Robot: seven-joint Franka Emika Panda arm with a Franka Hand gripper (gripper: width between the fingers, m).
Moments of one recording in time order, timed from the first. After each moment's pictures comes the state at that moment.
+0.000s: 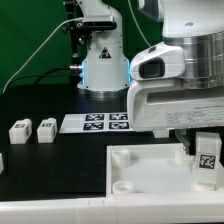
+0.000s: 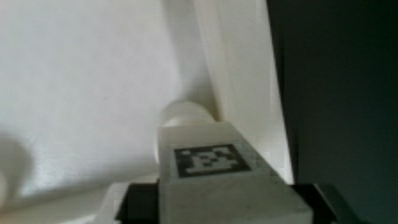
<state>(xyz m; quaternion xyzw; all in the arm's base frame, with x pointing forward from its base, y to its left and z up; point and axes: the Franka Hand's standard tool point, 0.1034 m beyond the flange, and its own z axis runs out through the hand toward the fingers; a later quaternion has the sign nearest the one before) 0.628 0.123 0.076 -0.98 0.16 0.02 0.07</state>
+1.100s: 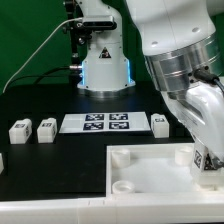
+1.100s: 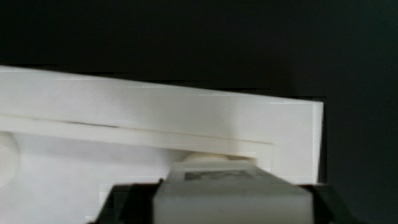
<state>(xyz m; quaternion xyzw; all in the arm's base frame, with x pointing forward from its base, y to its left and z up) 0.629 0.128 0.068 -0.74 0.66 0.09 0.12</state>
